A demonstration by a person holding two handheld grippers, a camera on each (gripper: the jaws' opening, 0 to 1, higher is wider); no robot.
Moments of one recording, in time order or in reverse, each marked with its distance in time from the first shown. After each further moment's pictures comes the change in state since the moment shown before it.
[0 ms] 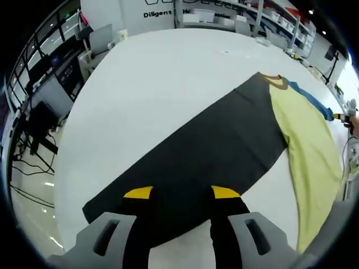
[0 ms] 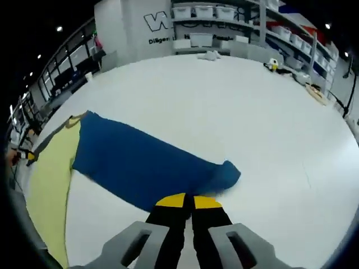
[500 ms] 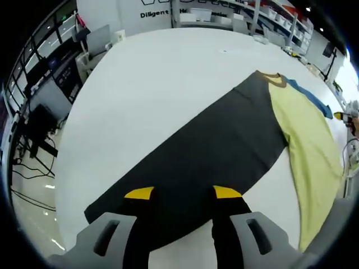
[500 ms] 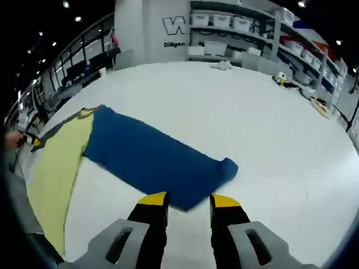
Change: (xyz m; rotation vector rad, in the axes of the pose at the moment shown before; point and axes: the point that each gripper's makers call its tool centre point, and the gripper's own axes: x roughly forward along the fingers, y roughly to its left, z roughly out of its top) left arm 0.001 0.002 0.001 0.016 0.005 -0.005; right arm -0.008 -0.038 -0.040 0.167 0.044 0.017
